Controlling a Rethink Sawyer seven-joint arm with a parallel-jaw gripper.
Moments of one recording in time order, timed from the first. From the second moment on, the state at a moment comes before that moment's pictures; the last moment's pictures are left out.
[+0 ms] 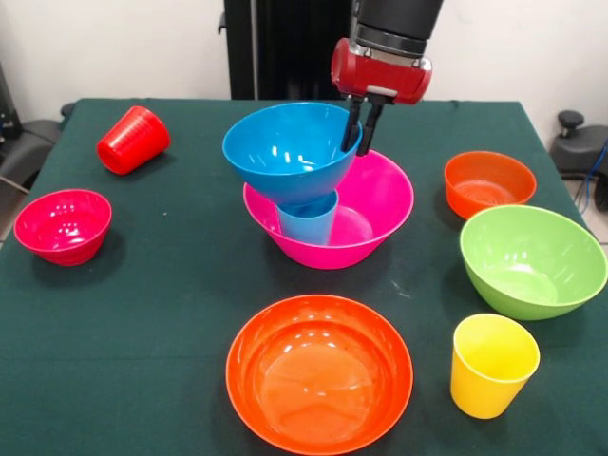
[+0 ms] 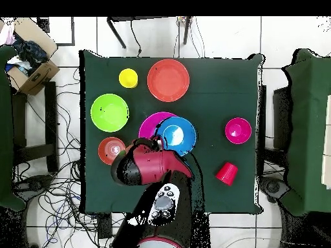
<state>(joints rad) 0.05 -0.64 -0.22 1.80 -0.23 0.12 1.75</state>
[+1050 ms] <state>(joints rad) 0.05 -0.64 -0.22 1.80 -0.23 0.12 1.75</state>
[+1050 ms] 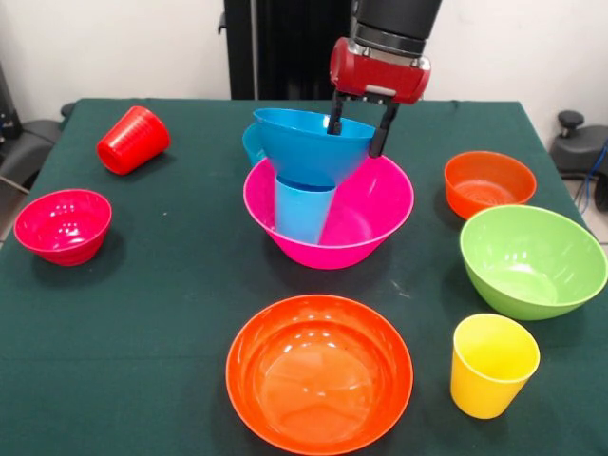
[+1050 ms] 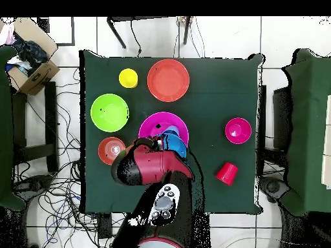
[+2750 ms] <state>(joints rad) 0.11 -0.78 -0.31 1.80 -0.08 0.23 1.86</state>
